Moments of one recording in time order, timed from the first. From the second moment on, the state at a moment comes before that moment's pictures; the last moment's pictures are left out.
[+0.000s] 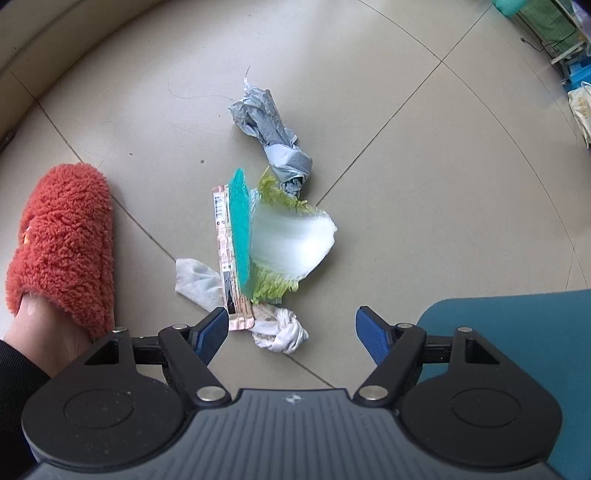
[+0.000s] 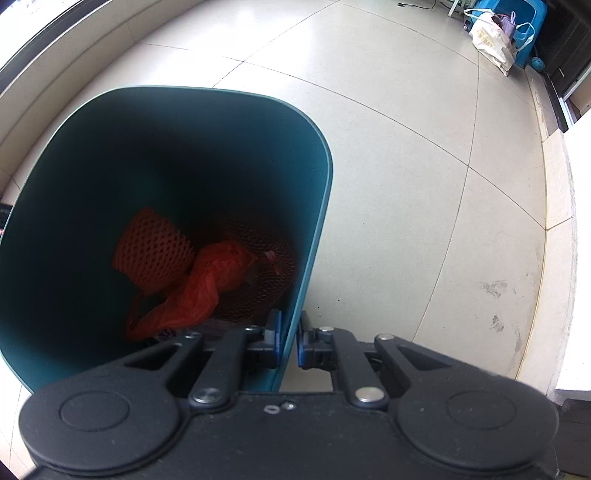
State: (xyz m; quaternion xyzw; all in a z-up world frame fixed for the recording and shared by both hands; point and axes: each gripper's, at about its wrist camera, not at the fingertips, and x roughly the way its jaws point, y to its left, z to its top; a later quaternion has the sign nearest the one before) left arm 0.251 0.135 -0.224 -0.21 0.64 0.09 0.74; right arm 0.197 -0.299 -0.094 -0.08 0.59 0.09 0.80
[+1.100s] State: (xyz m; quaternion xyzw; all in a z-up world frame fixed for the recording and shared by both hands) left arm 0.341 0.097 -0.348 -0.07 0.67 0.13 0.73; right arm 0.218 -0.307 -0.121 -0.06 0.63 0.10 0.77
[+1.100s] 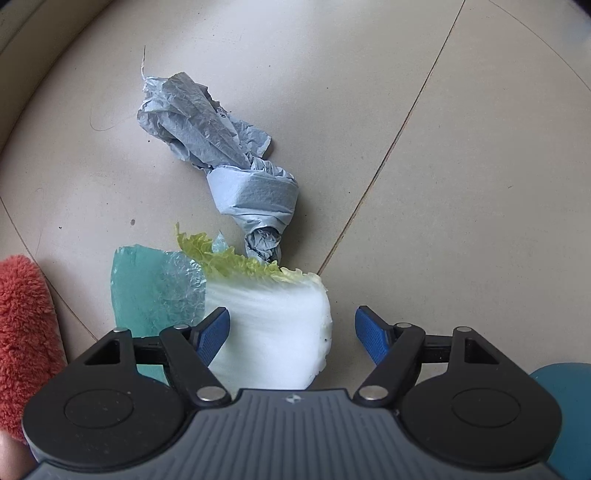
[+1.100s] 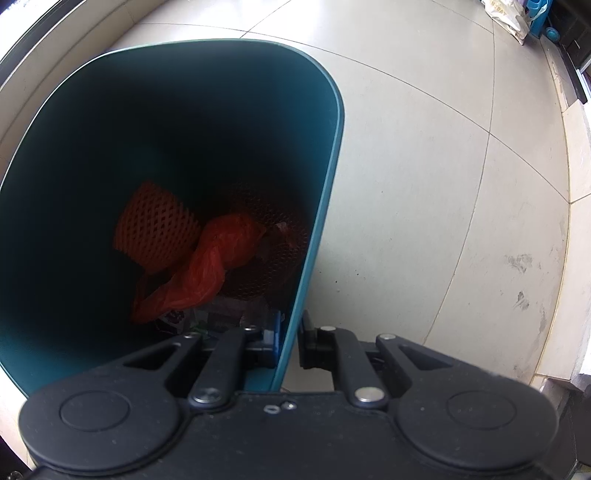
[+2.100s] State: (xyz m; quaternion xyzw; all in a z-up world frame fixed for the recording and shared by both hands) left arm 0.228 0.055 -0.081 -0.18 0.57 0.01 0.80; right arm 0.199 -0.292 -0.116 -0.07 0.62 0.09 0.78
